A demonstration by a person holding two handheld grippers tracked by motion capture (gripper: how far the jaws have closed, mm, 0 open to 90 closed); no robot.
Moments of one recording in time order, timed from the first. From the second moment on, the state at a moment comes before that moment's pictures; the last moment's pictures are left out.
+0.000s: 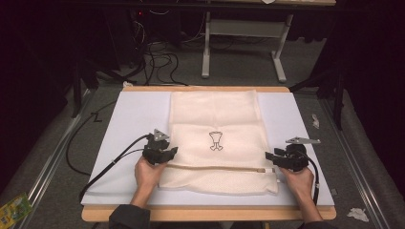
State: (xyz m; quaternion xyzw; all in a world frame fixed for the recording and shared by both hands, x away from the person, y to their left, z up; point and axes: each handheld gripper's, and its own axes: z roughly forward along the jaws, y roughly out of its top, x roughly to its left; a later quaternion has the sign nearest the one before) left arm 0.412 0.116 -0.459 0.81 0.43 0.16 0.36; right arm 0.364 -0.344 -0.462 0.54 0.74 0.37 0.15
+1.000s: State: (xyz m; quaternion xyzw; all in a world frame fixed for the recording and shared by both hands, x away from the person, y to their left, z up) left arm 0.384 0.115 -0.441 0.80 0.43 0.16 0.39; right arm 0.353 -0.322 -0.470 0.51 0.78 0.34 0.13
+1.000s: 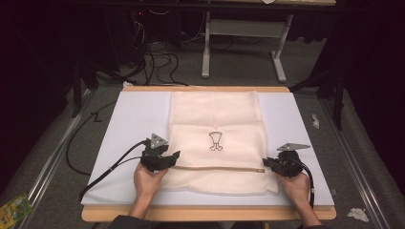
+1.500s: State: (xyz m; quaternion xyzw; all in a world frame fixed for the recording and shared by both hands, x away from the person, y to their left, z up) left arm 0.383 0.087 -0.431 0.80 0.39 0.11 0.44; right arm 0.350 -0.325 -0.457 0.50 0.77 0.36 0.13
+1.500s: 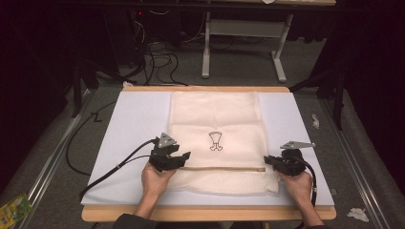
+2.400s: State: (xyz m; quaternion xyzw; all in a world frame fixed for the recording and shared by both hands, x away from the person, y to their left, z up) left arm 0.370 -0.037 -0.435 0.85 0.28 0.04 0.45; right arm 0.346 -0.325 -0.442 0.49 0.77 0.39 0.13
